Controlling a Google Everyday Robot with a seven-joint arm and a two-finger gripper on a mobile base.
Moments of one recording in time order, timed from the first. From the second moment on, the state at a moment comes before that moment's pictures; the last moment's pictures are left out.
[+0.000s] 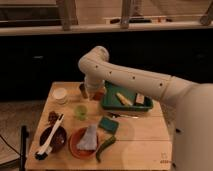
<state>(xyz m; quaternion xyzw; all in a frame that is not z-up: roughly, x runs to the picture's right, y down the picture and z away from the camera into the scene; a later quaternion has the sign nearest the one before) -0.066 0.040 0.753 -0.12 -0.27 -0.81 0.51</state>
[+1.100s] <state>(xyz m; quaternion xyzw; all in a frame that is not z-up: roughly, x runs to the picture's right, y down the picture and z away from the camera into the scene) -0.132 0.078 0.762 -0.13 -0.32 -0.77 0.53</state>
